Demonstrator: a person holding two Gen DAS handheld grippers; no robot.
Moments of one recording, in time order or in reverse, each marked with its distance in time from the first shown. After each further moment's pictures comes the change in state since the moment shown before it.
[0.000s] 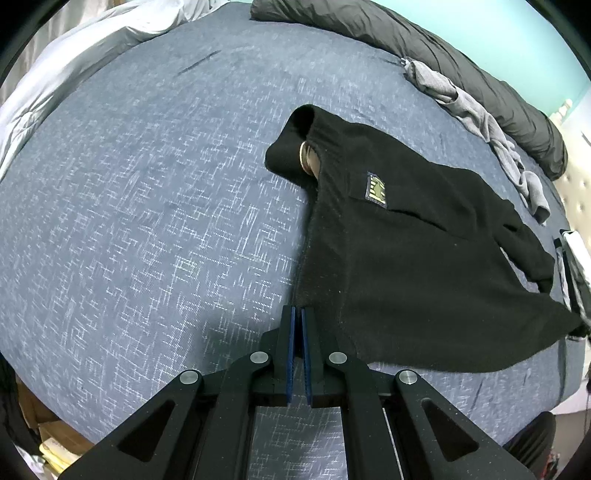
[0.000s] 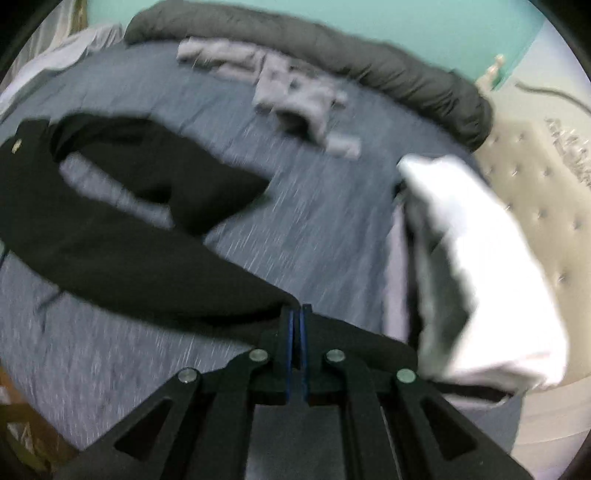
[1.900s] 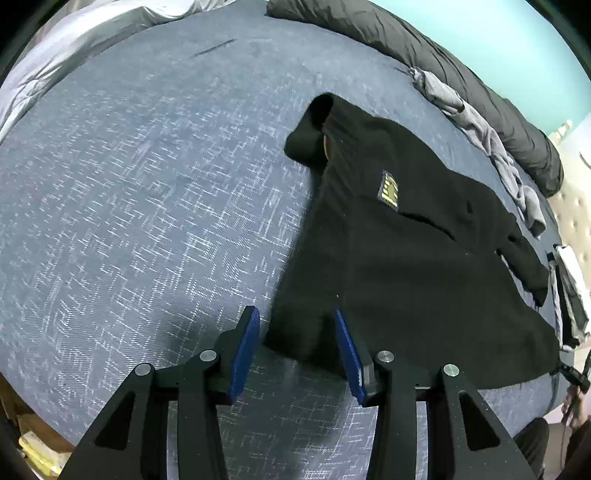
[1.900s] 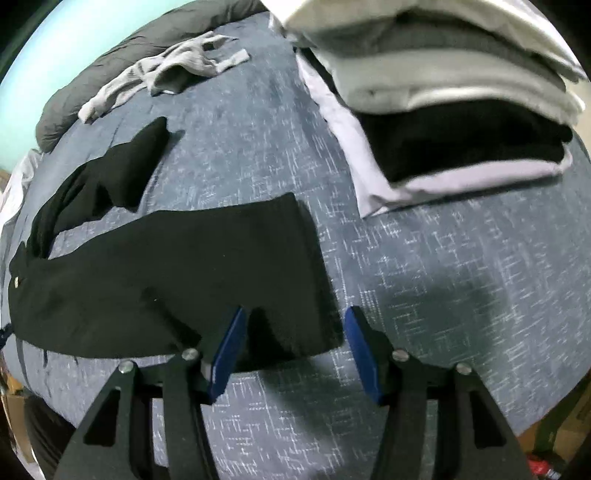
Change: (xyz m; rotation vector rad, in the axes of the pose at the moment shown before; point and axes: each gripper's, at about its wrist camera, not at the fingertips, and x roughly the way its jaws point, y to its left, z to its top) left arm 0.017 0.030 -0.021 -0.053 -0.023 -0.056; right arm 0.042 -0.072 -0.104 0.631 0.118 0.219
